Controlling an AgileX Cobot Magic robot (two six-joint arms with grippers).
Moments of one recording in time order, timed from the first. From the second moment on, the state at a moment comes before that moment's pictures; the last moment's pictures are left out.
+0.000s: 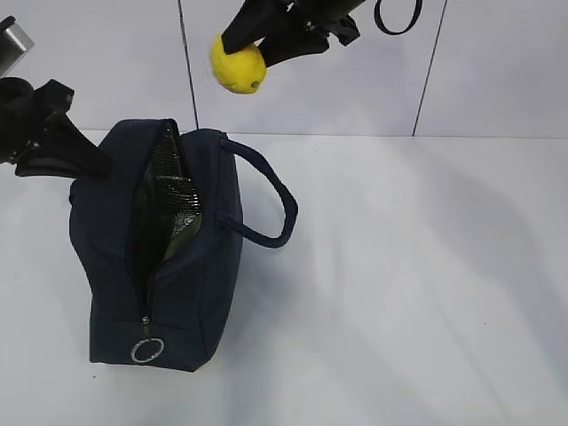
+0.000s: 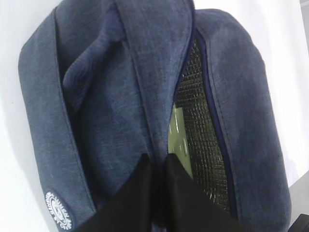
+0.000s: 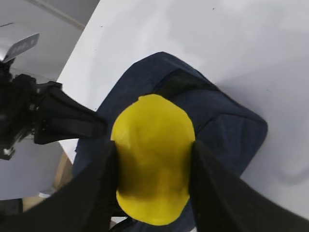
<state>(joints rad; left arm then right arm) -0.03 1.65 -1.12 -0.93 0.95 0.58 0.37 2.13 -2.21 0.77 1.24 -0.27</state>
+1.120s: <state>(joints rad) -0.03 1.65 -1.12 -0.93 0.95 0.58 0.49 2.09 -1.95 0.98 1.20 -0.60</state>
